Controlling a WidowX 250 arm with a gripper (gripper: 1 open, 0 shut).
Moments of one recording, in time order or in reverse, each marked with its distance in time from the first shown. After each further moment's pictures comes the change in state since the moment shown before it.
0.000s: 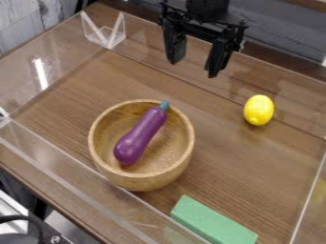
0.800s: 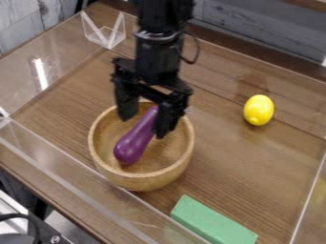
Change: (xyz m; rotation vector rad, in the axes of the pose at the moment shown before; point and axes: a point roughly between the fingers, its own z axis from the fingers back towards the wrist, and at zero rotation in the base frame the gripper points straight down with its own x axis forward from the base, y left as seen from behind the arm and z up) arm -0.075 0.023 -0.047 -0.002 0.100 -0.017
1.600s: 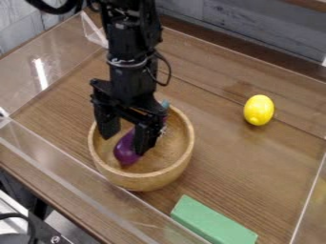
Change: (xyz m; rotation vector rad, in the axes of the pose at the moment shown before) arm -0.009 0.014 -0.029 -0.014 -0.028 0.008
